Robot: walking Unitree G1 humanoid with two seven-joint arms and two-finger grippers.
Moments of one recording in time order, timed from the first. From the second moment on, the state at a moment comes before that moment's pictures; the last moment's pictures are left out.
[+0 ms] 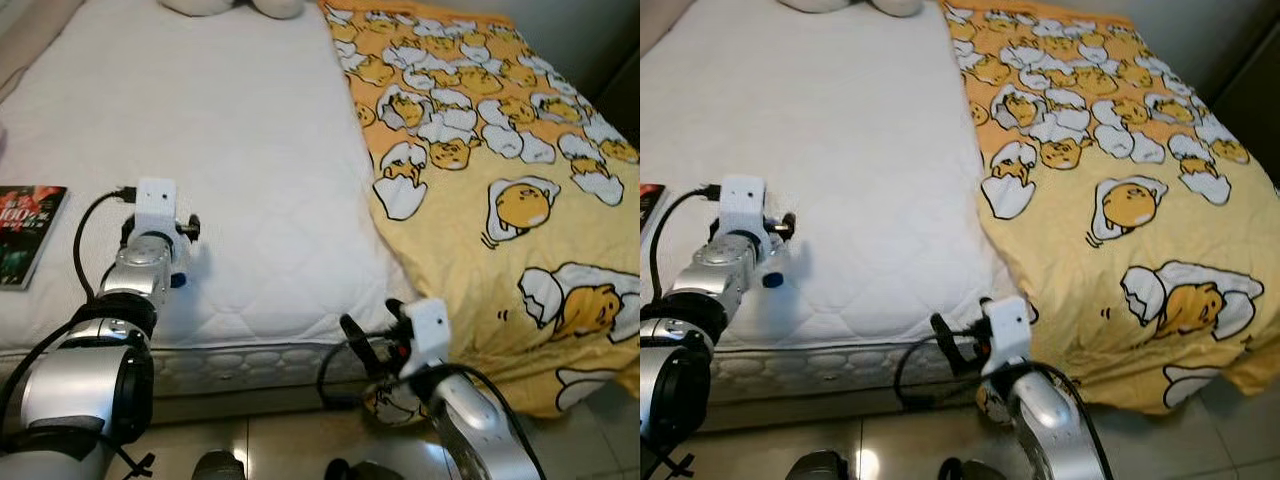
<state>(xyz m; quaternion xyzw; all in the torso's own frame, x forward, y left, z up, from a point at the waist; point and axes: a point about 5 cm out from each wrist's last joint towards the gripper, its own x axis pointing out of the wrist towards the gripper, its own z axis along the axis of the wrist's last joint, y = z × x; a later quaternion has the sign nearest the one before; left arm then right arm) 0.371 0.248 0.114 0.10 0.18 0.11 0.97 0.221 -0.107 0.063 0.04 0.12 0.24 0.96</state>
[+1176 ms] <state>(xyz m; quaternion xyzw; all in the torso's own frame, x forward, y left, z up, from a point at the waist) 0.344 0.277 0.082 0.11 0.28 0.22 0.93 0.201 -0.115 0.067 0.03 0.15 0.23 0.96</state>
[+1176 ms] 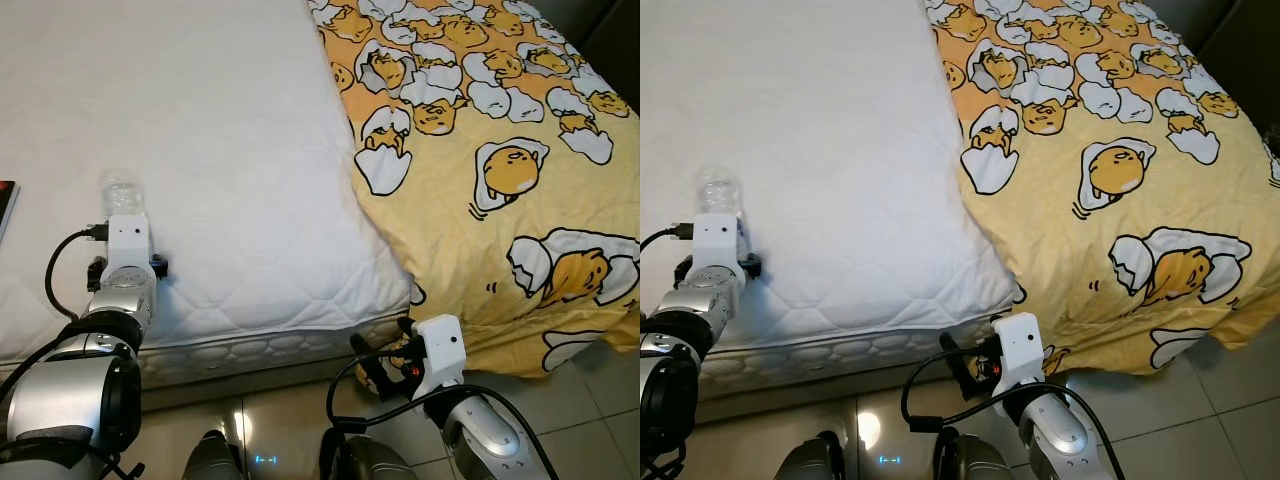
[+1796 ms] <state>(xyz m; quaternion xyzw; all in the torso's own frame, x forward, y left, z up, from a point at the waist) 0.353 0.259 0.086 0.07 0.24 0.08 0.96 0.214 -0.114 0.068 0.04 0.14 0.21 0.97</state>
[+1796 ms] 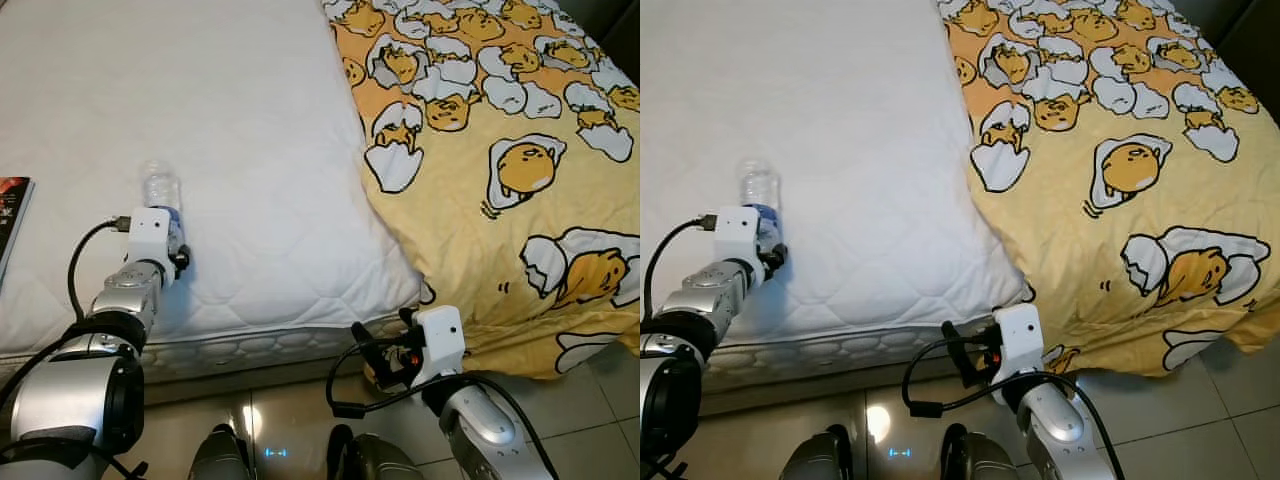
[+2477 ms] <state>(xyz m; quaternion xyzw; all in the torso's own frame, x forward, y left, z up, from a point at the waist) 0.370 0.212 0.113 -0.06 0.08 0.02 0.99 0.288 -0.140 0.100 0.04 0.05 0.15 0.99</state>
